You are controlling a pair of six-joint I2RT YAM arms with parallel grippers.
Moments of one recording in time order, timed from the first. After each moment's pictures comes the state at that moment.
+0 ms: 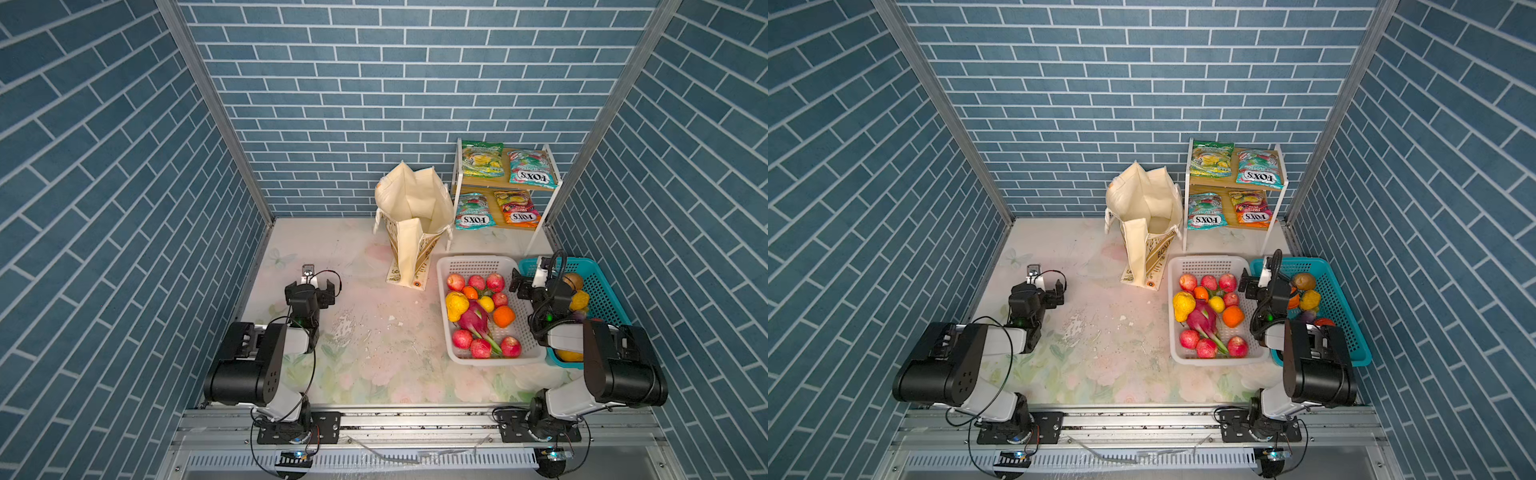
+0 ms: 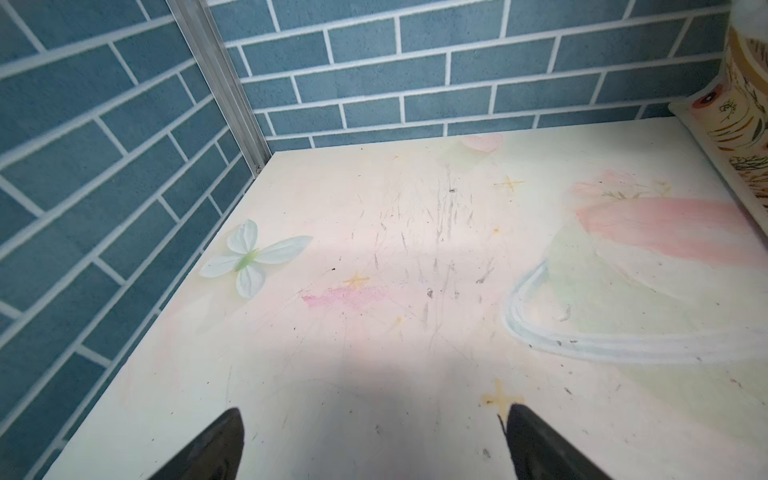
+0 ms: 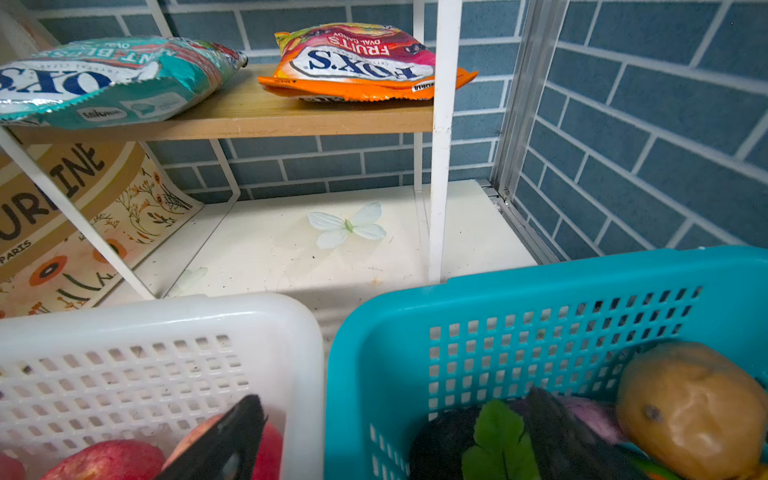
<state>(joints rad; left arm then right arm) -0.06 1.53 0.36 0.81 -0.22 0.05 -0.07 1.51 0.40 0.87 -0.06 0.01</state>
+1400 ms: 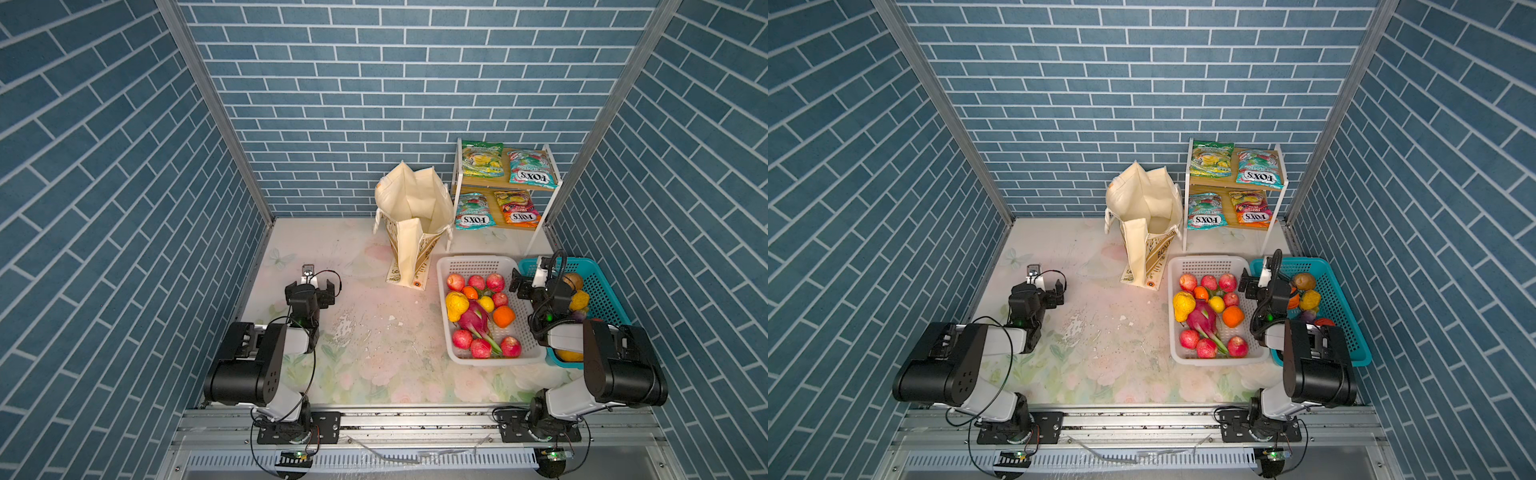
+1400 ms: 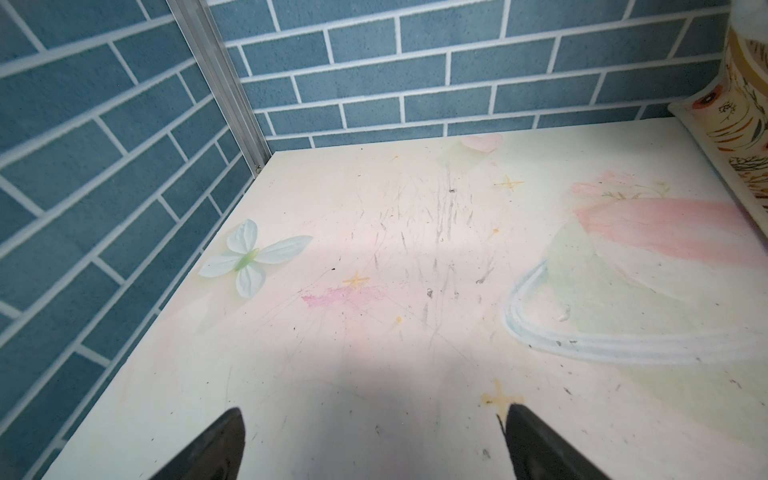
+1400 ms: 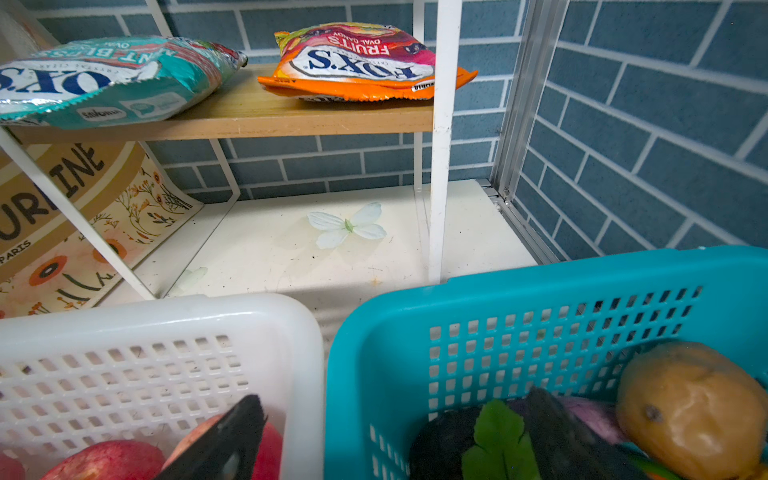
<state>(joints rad) -0.06 1.52 0.36 0.80 -0.22 0.05 -0.08 1.51 0.40 0.87 -0.06 0.01</state>
